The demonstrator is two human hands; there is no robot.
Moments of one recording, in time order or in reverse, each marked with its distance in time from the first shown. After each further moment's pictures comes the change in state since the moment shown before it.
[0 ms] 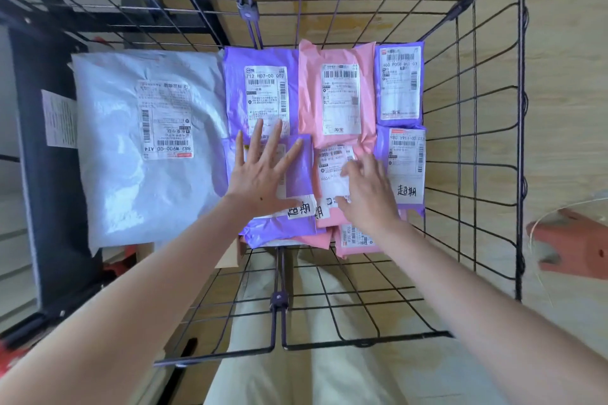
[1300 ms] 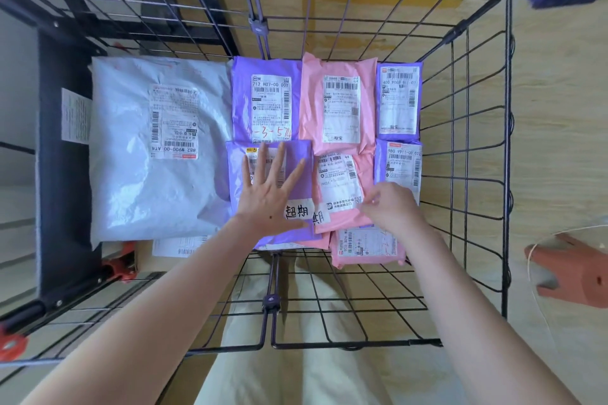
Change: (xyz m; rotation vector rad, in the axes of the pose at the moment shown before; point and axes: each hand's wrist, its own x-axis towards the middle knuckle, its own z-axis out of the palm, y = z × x) left_hand -0.017 0.027 -0.006 -0.044 -0.125 -0.085; right_hand -0.004 0.018 -0.050 0.267 -0.332 0.383
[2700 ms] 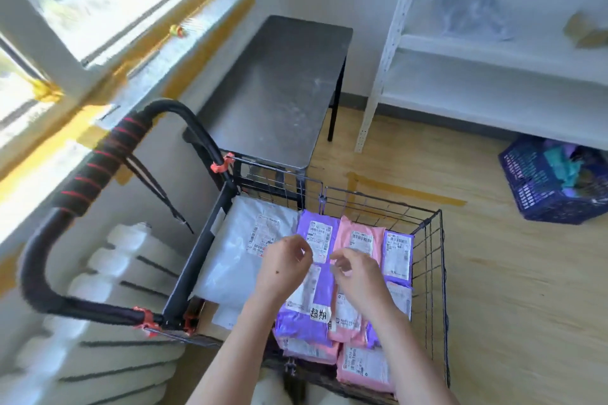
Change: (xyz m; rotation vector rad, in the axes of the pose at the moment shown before) left_hand -0.176 0.025 -0.235 -0.804 0.619 -0.426; right_hand -0.184 -0.120 -0.089 0.131 0.247 -0.722
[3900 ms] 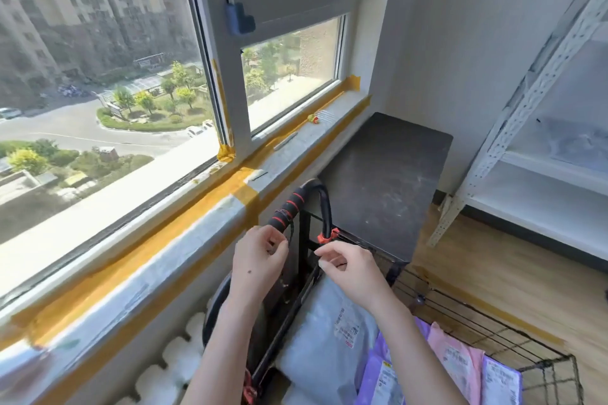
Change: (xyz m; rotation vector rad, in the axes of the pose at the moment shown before) left_hand 0.008 -0.120 -0.262 -0.131 0.616 -0.048; right_hand 0.068 -0.272 0.072 0.082 -0.127 -0.449
